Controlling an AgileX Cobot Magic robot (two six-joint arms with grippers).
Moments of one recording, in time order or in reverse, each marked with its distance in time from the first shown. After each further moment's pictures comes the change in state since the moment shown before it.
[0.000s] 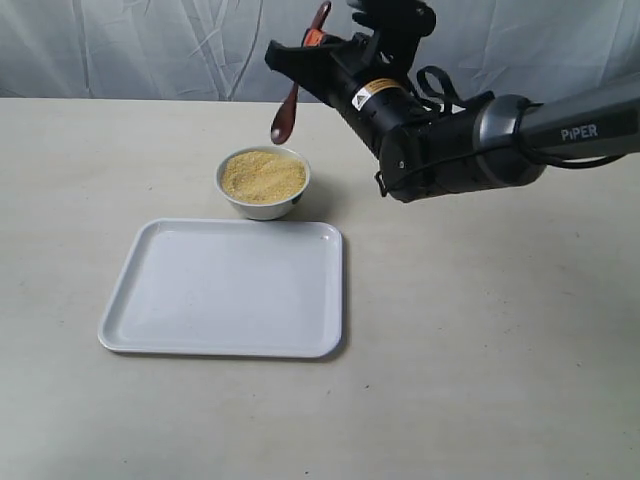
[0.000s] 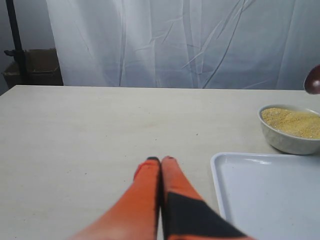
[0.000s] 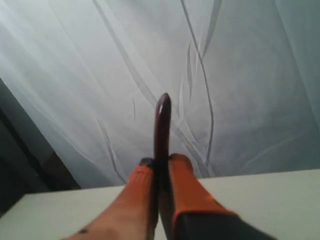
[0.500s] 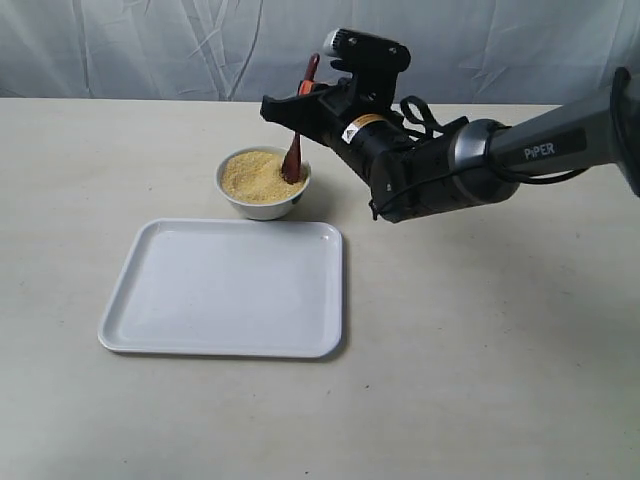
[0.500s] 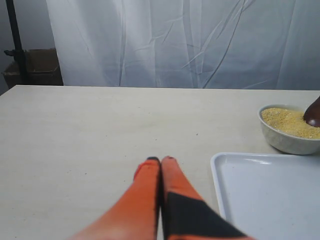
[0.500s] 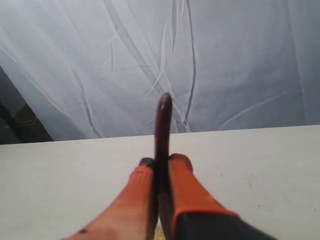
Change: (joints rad) left arm 0.000 0.000 0.000 0.000 0.000 0.000; right arm 0.004 0.086 -0.012 0.000 0.064 -0.080
